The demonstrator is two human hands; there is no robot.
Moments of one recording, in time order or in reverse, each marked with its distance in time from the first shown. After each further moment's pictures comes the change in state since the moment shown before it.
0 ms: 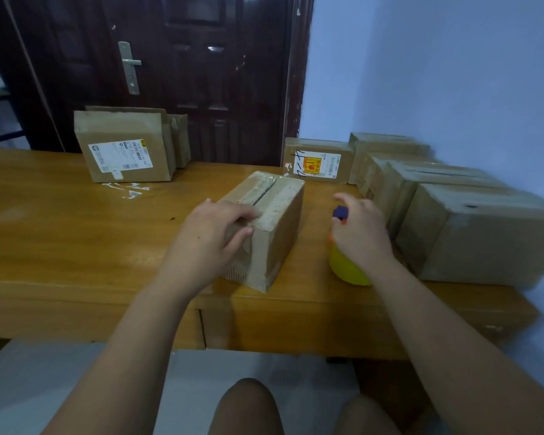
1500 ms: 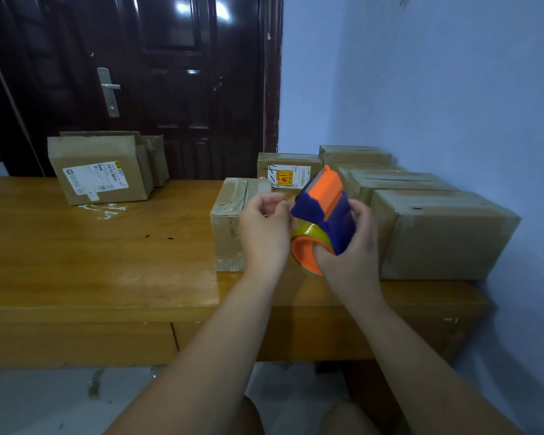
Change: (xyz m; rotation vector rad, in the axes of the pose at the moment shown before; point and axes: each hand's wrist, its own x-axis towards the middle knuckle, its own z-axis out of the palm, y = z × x) left_hand 0.052 0.120 0.063 -0.986 0.370 -0.695; right_hand -0.061 0.015 -0.031 0.649 0.301 -0.152
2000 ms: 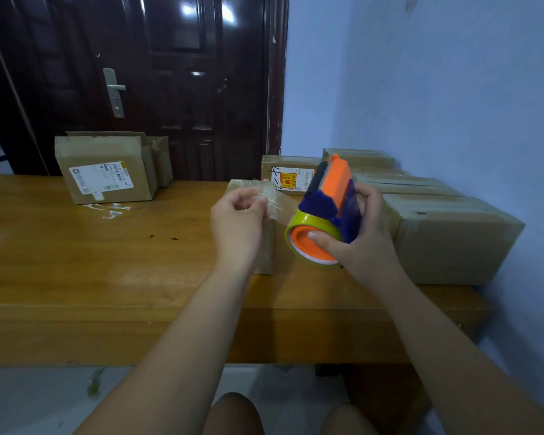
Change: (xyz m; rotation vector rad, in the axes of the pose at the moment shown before) left_hand 0.015 0.011 -0.035 0.009 0.006 0.018; right_hand 0.026 -0.011 -0.021 0.038 -0.250 -0.098
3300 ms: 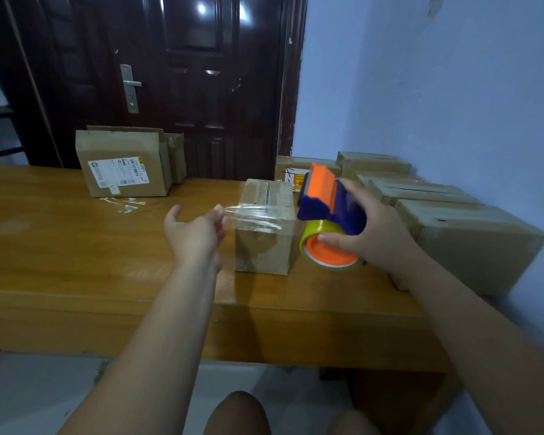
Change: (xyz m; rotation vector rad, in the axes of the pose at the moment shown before) left_hand 0.035 -0.011 -0.064 -0.370 0.315 -0.326; right_hand 0.029 -0.004 -0.004 -0.377 -0.258 -0.038
